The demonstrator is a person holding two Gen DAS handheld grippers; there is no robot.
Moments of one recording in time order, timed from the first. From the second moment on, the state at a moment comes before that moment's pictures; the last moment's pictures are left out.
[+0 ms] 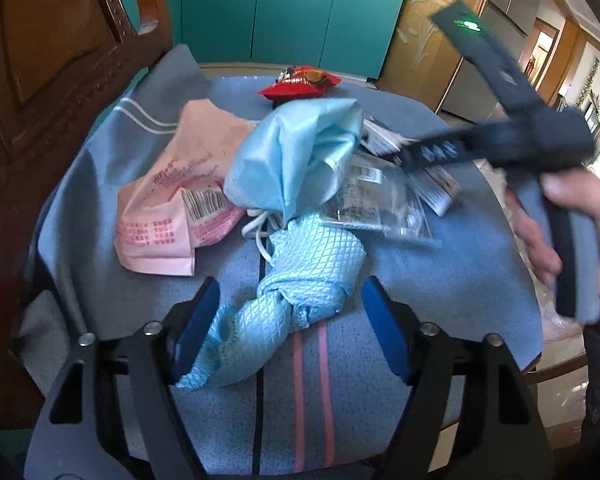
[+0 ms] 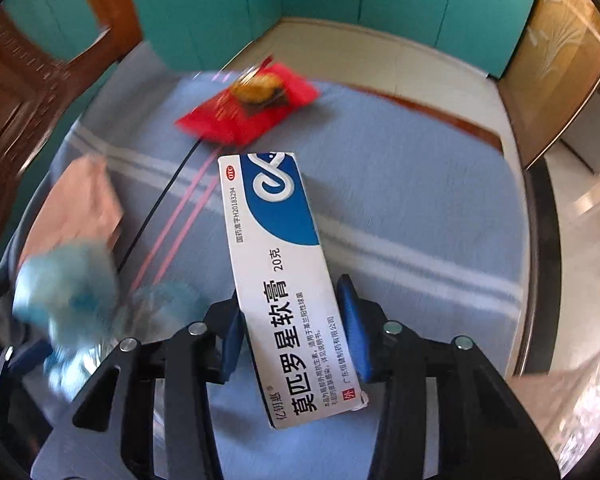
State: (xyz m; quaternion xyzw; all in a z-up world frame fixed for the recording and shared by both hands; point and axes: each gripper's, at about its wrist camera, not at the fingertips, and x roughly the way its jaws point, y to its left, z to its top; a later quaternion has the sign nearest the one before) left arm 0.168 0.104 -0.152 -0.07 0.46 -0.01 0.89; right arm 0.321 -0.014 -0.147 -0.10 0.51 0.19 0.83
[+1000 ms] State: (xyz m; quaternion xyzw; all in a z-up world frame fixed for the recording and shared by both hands) left arm 0.128 0.107 -0.141 -0.07 0.47 0.00 0.88; right arm 0.194 -0.069 -0.130 -0.02 0.46 0.17 0.87
